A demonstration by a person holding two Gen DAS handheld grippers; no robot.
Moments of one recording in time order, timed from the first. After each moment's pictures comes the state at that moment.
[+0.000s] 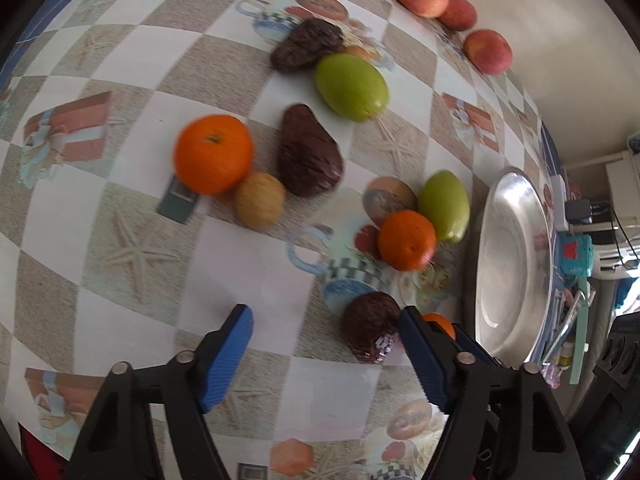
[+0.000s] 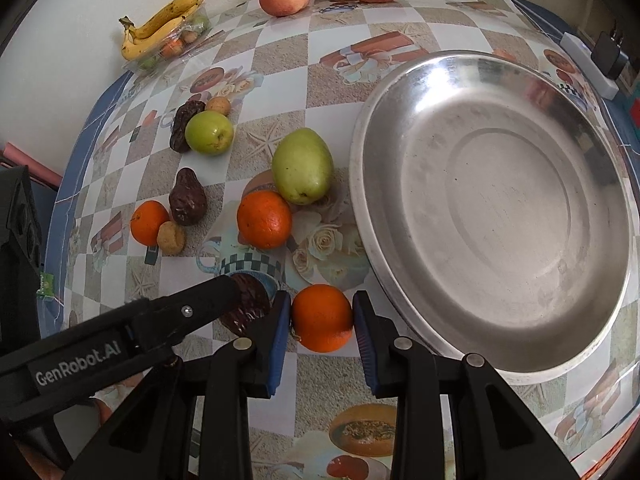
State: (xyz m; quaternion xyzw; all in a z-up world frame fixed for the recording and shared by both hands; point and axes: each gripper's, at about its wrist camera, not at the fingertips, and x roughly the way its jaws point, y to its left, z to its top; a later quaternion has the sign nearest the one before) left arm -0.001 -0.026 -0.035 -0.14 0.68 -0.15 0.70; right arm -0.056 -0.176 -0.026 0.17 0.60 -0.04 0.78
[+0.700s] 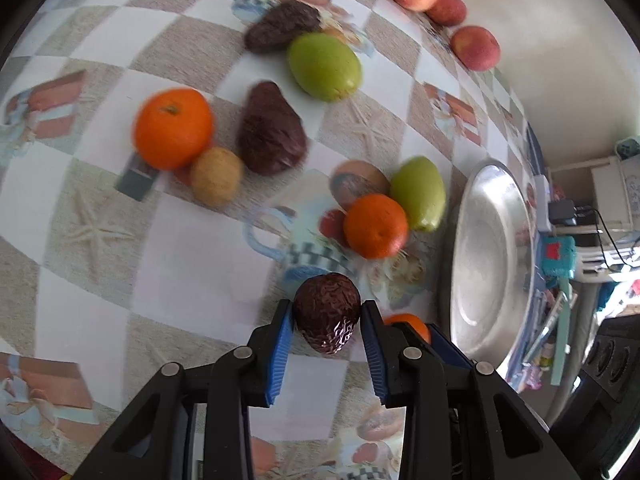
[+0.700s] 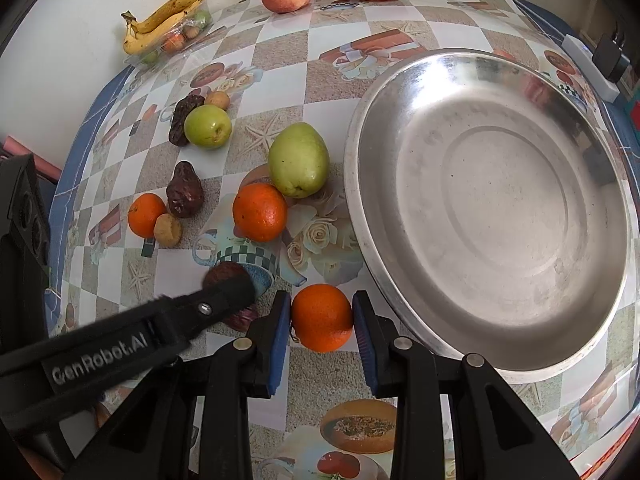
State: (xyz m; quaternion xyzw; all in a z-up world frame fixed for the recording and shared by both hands) left arm -0.006 -0.027 -0.037 -0.17 0.68 -0.16 0.70; right arm -0.057 -0.178 -0.027 0.17 0.60 -0.04 0.78
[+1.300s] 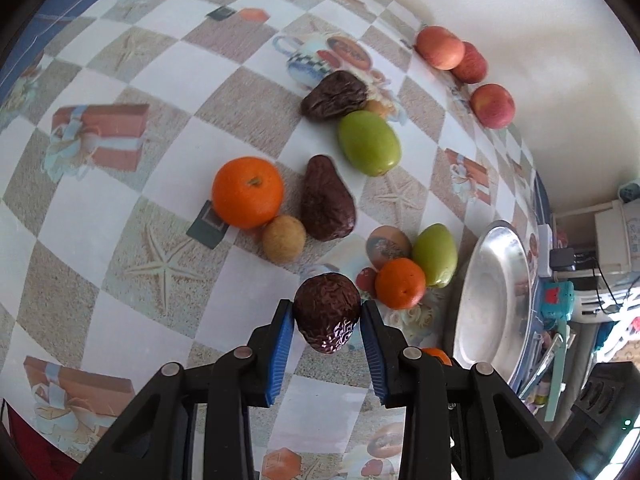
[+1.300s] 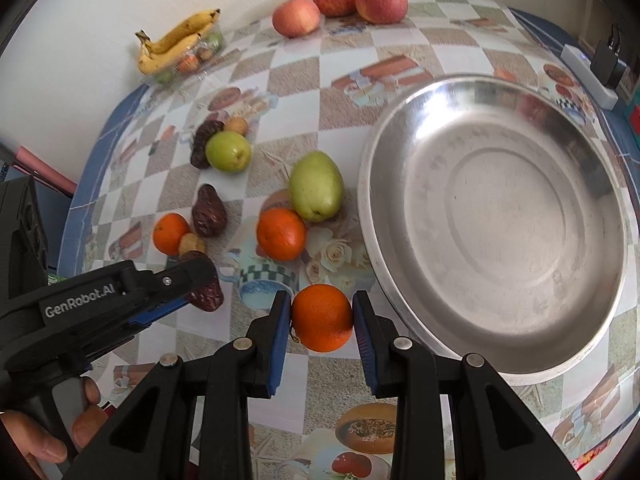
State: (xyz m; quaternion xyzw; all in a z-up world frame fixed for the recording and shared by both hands) left arm 0.007 0.003 -0.017 -0.20 0.64 -0.12 0.73; right arm -0.061 -0.176 -0.007 0.18 0.56 -0.03 0.81
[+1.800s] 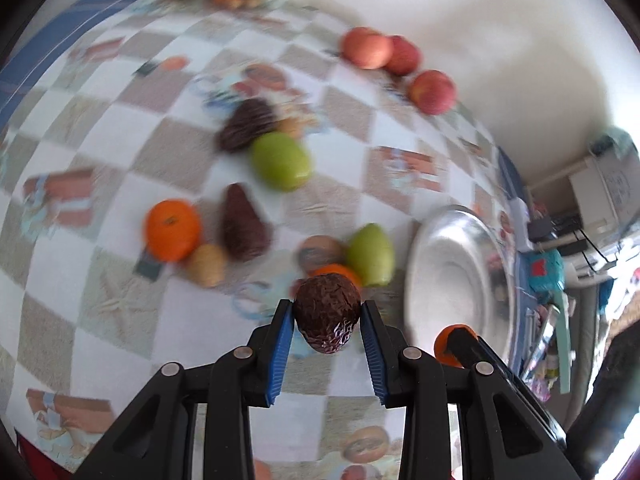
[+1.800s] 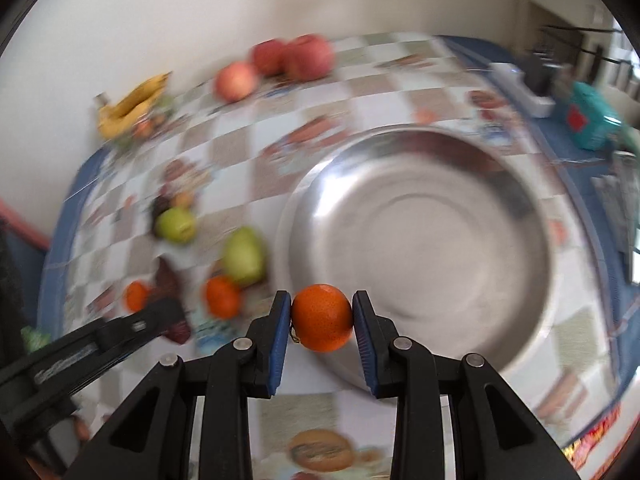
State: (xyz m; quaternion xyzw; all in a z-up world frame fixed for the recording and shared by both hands) left arm 0.004 -0.047 0.013 -0.14 0.60 -0.20 0.76; right arm -0.070 -0.223 0.020 0.18 0.51 -0.14 0.83
